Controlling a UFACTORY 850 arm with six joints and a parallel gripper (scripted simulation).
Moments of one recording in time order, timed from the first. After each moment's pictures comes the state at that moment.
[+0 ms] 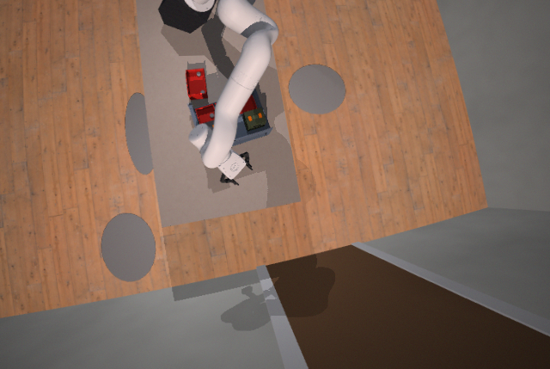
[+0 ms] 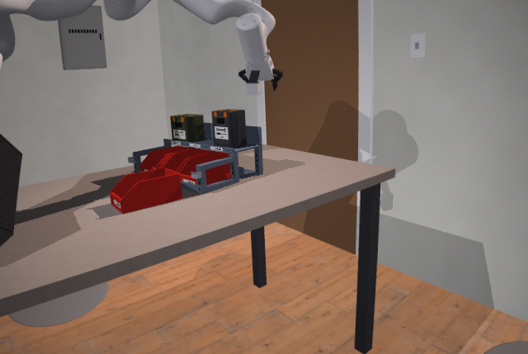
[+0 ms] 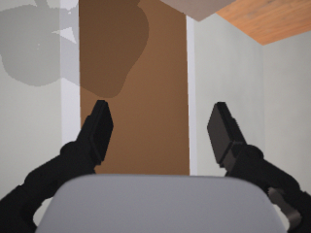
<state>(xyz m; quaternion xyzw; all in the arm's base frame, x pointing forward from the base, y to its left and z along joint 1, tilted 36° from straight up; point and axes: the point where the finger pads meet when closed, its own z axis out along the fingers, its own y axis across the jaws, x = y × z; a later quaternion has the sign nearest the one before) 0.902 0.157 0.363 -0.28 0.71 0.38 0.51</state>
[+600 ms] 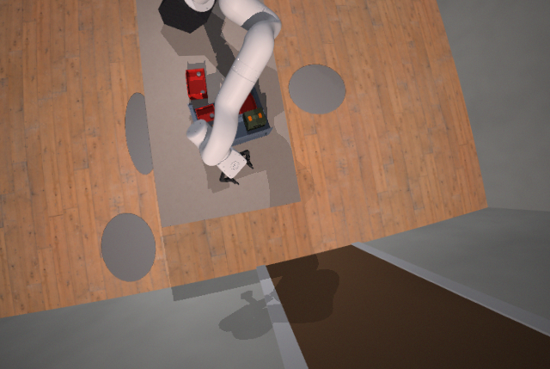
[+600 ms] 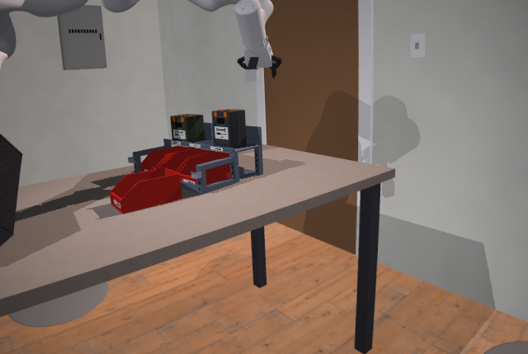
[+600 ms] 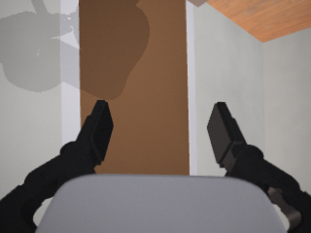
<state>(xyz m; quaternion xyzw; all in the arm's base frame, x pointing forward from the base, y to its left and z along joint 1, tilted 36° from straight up) 0.892 0.131 0.401 -0.28 0.71 0.38 0.51</state>
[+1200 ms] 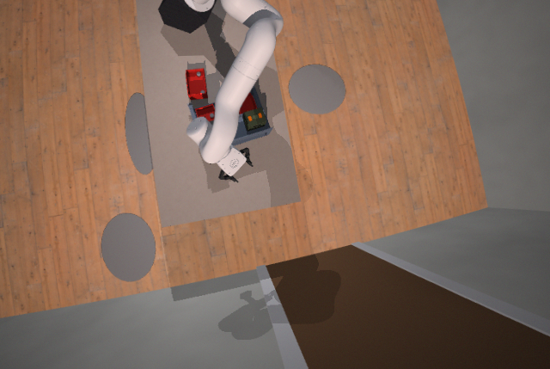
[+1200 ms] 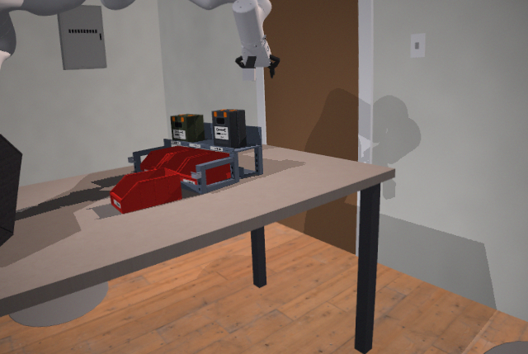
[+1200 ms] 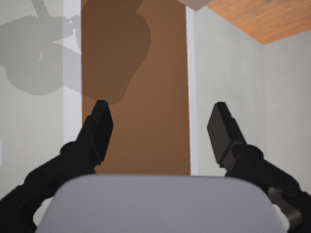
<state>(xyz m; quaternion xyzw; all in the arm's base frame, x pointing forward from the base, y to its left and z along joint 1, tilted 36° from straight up) 0.883 0.128 0.399 -0.28 0.72 0.38 0.50</state>
